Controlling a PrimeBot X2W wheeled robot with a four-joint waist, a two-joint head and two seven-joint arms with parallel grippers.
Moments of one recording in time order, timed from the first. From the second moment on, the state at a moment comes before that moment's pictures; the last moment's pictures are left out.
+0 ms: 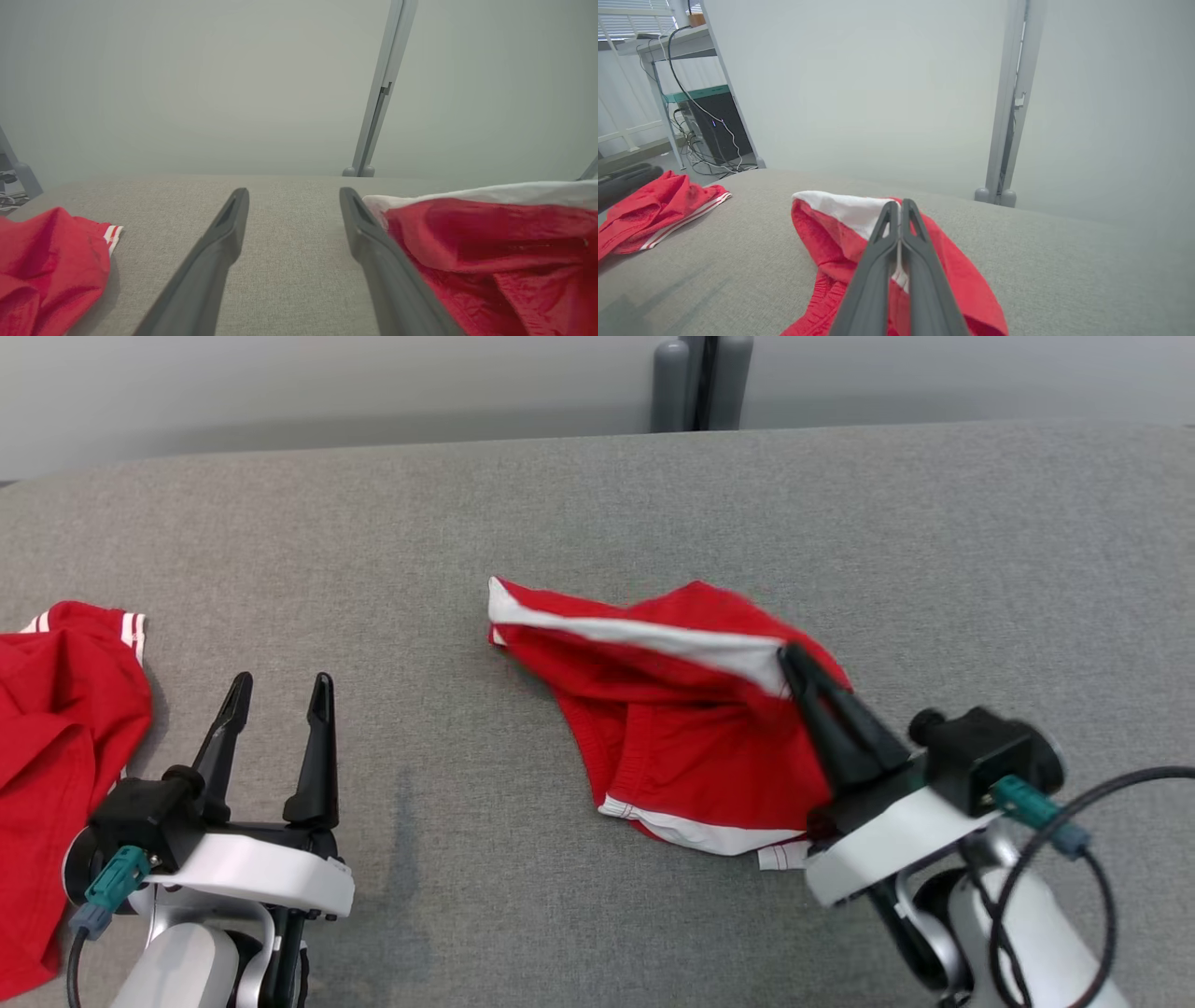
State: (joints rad) left arm -0.17 0.30 -0.26 0.10 -0.49 0.13 -0.21; right arm -0.28 -0.05 0.30 0.07 0.17 0.13 -0.06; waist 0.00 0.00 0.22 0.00
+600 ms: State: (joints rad) left arm -0.17 0.31 -0.26 0.07 -0.50 0.15 -0.21; right arm -0.17 -0.07 0.00 -0.06 0.12 0.13 0.04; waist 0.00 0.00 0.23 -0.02
